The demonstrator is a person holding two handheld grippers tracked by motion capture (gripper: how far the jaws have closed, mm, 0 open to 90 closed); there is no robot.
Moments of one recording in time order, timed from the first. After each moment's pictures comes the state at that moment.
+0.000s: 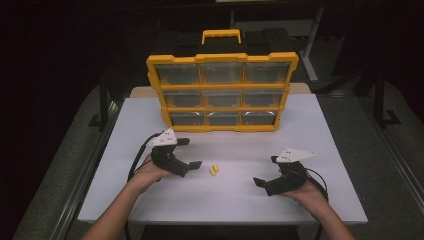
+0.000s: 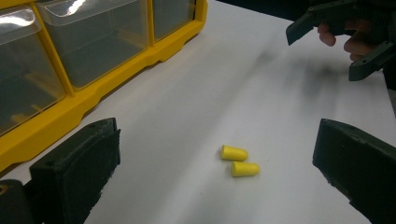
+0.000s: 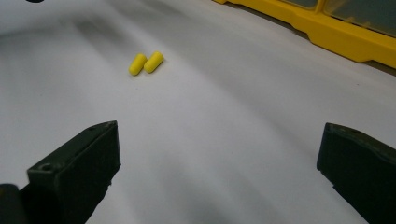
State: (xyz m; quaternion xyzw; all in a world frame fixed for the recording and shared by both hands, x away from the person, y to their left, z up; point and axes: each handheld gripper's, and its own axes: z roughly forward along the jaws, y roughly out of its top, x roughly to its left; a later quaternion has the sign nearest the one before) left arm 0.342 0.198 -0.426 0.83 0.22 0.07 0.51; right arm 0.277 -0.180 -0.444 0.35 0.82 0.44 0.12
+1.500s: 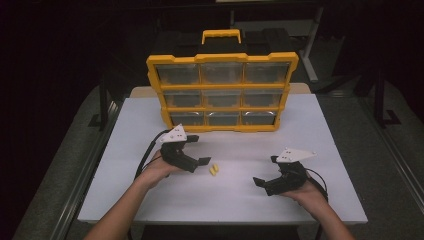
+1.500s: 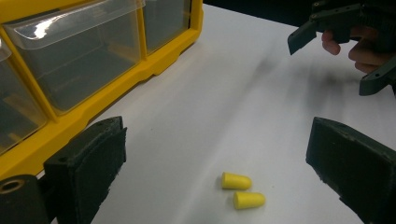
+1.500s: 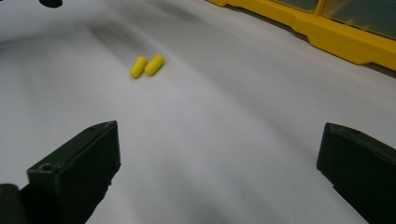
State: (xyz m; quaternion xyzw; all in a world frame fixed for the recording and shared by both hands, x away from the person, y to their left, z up) left arm 0.353 0.176 -0.425 0.83 0.20 0.07 0.52; right arm 0.277 -0.179 -0.444 0.35 0.81 0.45 0.12
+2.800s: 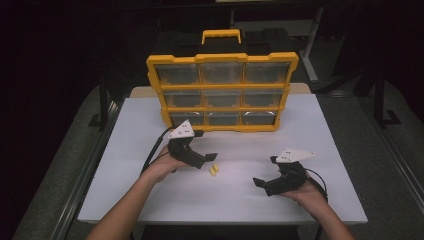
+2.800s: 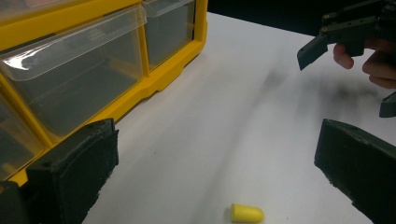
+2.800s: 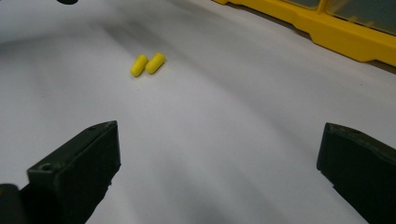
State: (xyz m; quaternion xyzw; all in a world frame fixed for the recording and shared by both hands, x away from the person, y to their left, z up) left arm 0.364 0.157 -0.423 0.82 0.20 0.09 0.52; right arm 0.277 -0.179 -0.446 0.35 0.82 0.45 0.12
